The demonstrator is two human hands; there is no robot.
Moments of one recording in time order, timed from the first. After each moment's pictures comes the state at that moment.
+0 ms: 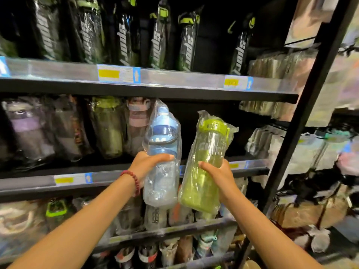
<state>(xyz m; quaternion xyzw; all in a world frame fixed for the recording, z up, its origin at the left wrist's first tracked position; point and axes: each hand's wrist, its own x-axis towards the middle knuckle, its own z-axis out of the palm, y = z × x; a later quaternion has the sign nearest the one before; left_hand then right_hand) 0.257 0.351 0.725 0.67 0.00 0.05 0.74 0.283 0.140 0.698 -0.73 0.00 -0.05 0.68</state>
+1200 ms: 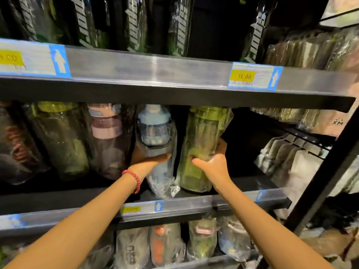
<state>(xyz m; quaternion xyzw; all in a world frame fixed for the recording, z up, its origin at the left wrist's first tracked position) 0.450 0.310 0.700 0.69 0.11 0.20 0.69 0.492 0.124 0.683 -0.79 -0.09 -0.10 0.59</state>
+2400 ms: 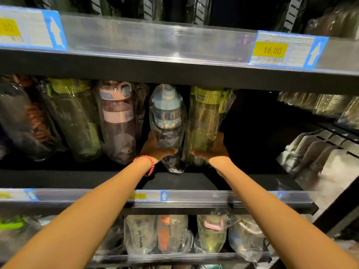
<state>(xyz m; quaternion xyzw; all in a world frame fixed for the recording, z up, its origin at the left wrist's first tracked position) 0.486 0.339 0.658 0.81 0.19 0.10 0.54 0.533 0.147 0.673 -0.84 -0.10 -0.02 0.53</state>
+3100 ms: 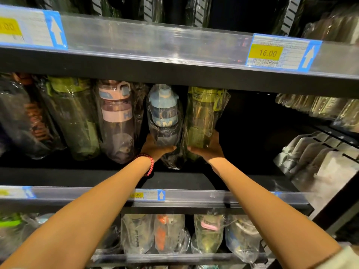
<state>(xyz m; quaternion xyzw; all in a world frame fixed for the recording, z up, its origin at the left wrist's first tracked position) 0.513 0.342 0.644 0.78 0.15 0.16 0.59 0.544 0.157 0.669 -0.80 -0.11 -0.02 0.59</state>
